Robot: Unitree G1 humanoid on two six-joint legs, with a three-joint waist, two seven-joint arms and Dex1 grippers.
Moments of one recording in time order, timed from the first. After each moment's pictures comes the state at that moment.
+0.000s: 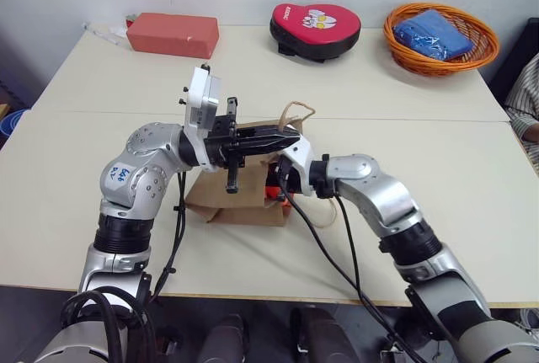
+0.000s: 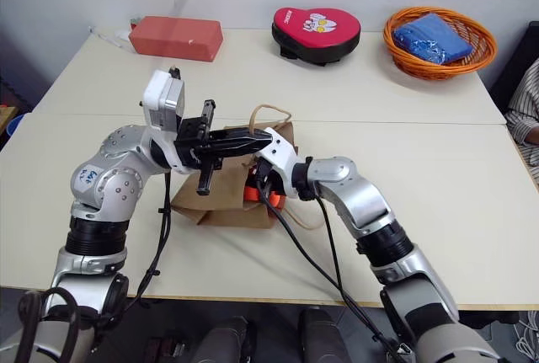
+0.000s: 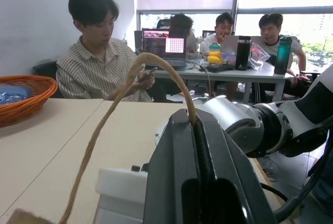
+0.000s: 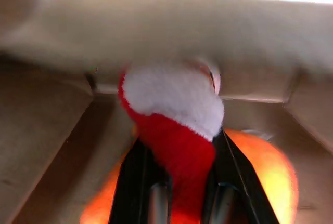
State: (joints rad) left arm -0.73 0.43 0.00 -0.07 -0.68 0.51 -1.10; right arm -0.74 -0.33 0.36 0.07 0.27 0.49 0.86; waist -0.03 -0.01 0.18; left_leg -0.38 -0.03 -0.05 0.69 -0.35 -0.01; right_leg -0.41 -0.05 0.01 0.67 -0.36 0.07
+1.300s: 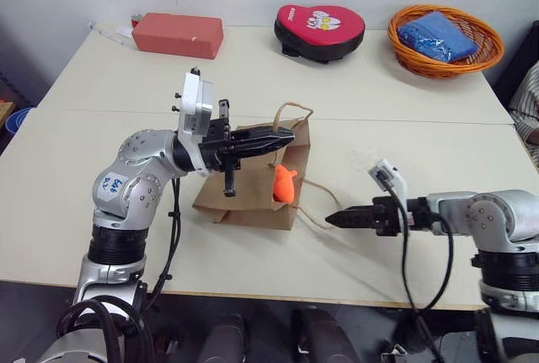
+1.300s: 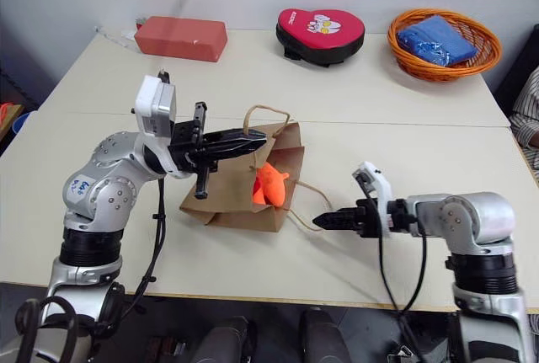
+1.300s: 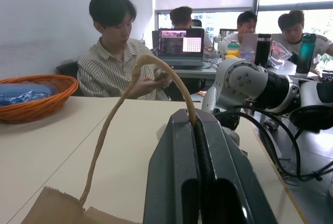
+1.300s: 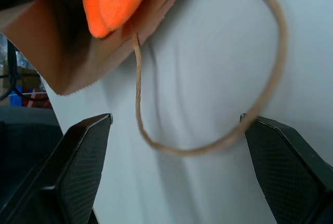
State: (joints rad) left arm -0.68 0.44 0.03 -0.14 -0.68 0.50 -1.04; right arm -0.50 -0.57 -0.16 -0.15 0.72 1.55 0.78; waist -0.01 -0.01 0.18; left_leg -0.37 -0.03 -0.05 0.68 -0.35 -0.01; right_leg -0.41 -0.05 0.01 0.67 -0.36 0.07
